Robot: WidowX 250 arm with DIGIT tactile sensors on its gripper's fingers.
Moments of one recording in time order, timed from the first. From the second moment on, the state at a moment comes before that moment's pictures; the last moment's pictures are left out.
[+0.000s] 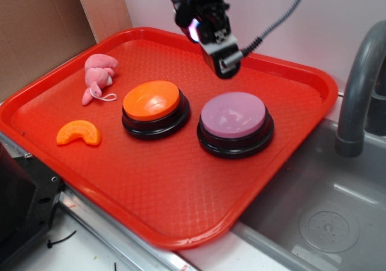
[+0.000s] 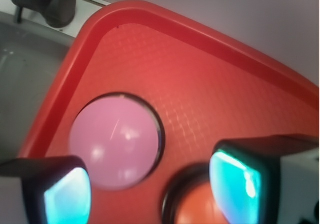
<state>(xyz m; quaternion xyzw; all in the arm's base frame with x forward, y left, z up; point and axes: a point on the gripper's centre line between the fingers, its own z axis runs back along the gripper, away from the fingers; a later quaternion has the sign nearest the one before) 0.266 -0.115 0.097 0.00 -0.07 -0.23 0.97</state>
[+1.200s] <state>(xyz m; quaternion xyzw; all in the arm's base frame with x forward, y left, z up) 0.254 -0.129 0.060 0.03 0.04 -0.28 0.96</state>
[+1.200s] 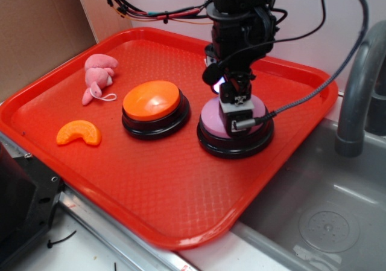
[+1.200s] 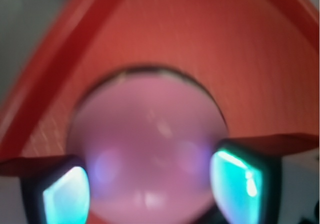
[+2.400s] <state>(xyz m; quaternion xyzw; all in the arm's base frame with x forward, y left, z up) 0.253 -0.119 0.112 0.03 -0.02 -0.27 0.96</state>
